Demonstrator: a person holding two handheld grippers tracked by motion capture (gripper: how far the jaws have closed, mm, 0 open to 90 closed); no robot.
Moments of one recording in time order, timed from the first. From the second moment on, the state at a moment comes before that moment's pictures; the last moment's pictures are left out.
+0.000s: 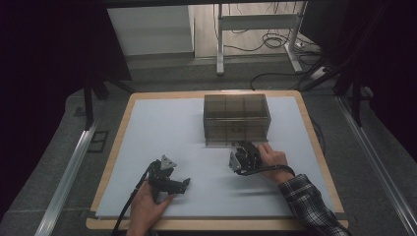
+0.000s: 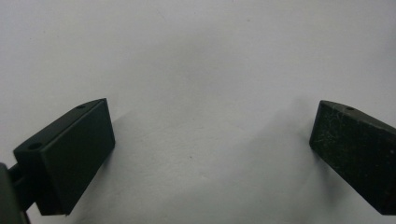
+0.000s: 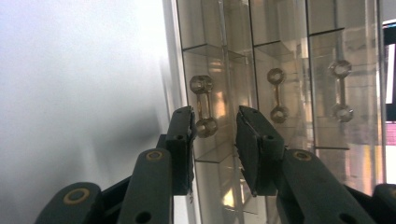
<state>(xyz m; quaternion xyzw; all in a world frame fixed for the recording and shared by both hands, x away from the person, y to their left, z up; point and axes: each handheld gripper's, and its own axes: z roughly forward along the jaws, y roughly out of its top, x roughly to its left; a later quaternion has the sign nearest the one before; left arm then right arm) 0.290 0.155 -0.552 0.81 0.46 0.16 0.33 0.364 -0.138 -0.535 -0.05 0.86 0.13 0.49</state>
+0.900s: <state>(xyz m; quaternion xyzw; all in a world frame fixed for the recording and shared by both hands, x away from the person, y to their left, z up) 0.291 0.156 -0.552 0.81 0.46 0.16 0.33 0.389 -0.160 -0.497 0.02 0.92 0.24 0.30</state>
